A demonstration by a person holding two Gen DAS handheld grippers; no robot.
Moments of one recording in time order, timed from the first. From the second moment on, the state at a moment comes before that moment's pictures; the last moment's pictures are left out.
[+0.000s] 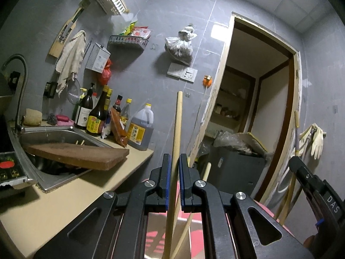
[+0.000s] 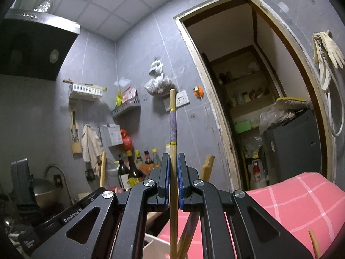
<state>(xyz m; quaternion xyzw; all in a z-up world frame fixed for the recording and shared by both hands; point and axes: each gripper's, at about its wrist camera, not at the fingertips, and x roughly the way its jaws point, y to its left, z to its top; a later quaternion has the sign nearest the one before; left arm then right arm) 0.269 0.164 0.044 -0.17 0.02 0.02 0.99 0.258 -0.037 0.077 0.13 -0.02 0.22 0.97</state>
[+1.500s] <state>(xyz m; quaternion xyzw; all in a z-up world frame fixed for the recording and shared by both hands) 0.223 0.127 0.075 -0.15 0.06 -0.06 0.99 0.199 -0.090 0.110 0.08 -0.01 0.19 0.98</state>
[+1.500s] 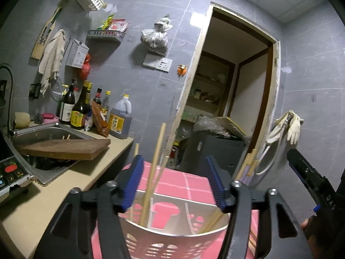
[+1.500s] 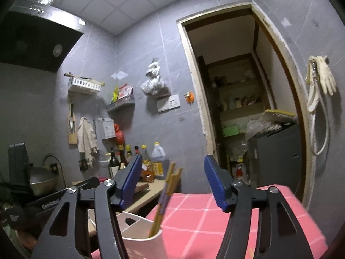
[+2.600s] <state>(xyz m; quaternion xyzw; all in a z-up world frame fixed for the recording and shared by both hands) 0.214 -0.019 0.032 -0.09 0.17 -0.17 0.97 0.155 -0.211 0.065 0.02 0.12 0.08 0.99</state>
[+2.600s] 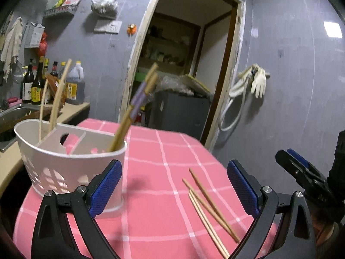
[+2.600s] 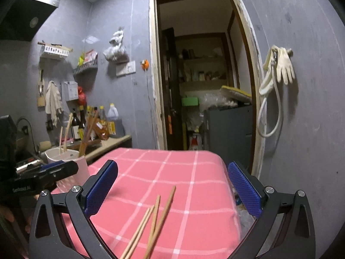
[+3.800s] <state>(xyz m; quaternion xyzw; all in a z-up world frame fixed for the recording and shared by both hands) 0.285 -0.086 -0.046 -0.02 0.42 -0.24 0.88 0.248 -0.212 -0.006 0.03 0.37 0.15 0.92</state>
